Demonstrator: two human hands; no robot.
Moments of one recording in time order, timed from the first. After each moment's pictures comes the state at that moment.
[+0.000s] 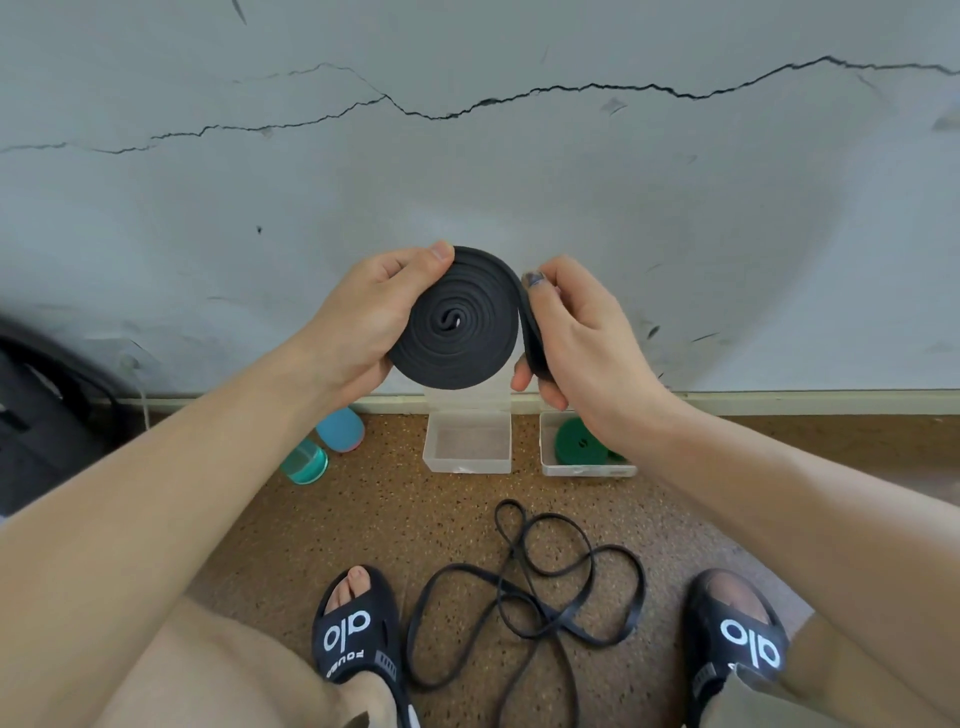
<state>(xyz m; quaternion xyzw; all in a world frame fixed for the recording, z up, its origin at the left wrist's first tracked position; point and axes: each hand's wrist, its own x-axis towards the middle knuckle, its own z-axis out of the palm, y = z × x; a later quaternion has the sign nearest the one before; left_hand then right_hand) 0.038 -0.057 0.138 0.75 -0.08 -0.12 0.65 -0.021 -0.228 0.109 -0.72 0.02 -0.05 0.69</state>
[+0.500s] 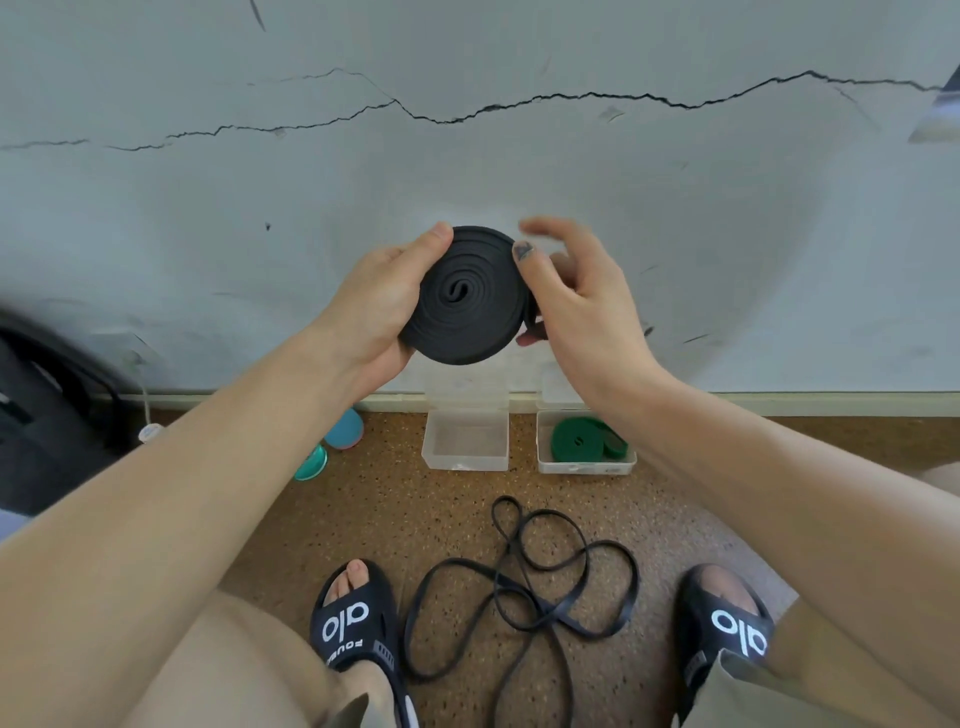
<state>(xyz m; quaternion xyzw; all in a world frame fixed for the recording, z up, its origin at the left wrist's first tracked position) 0.030 -0.064 0.144 0.71 -0.04 -0.12 0.70 -0.019 -0.224 0.121 -0.74 0.00 -0.14 0.66</state>
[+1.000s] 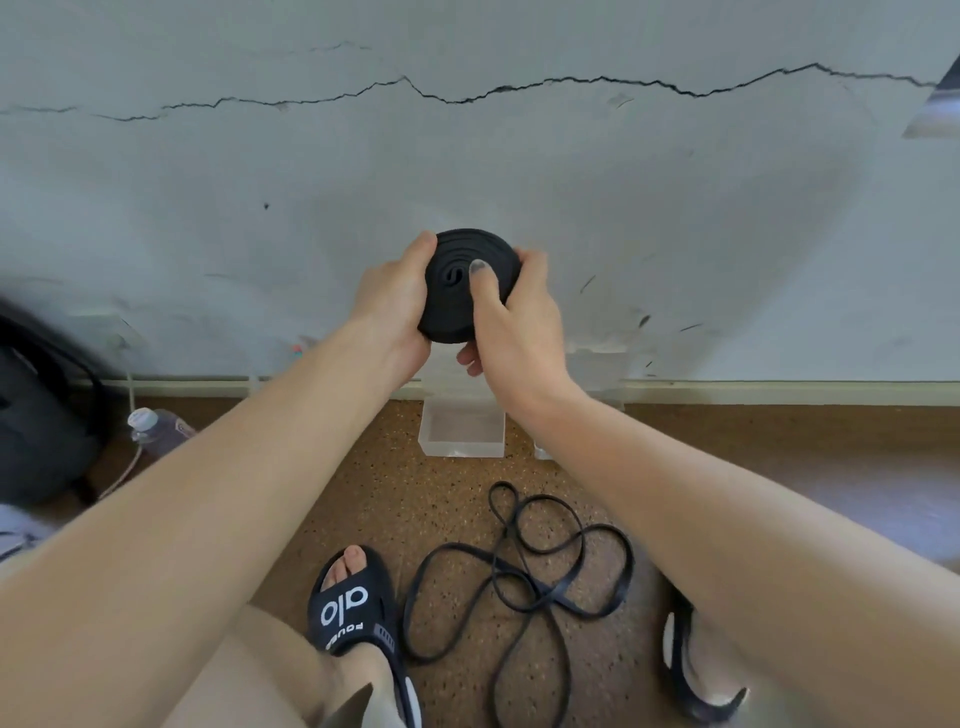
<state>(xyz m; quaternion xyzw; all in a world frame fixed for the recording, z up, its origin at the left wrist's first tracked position) 0.046 -0.064 0.114 0.63 0.14 -0.06 0.76 -0.013 -0.158 0.098 -0.73 0.09 -0.13 0.66</state>
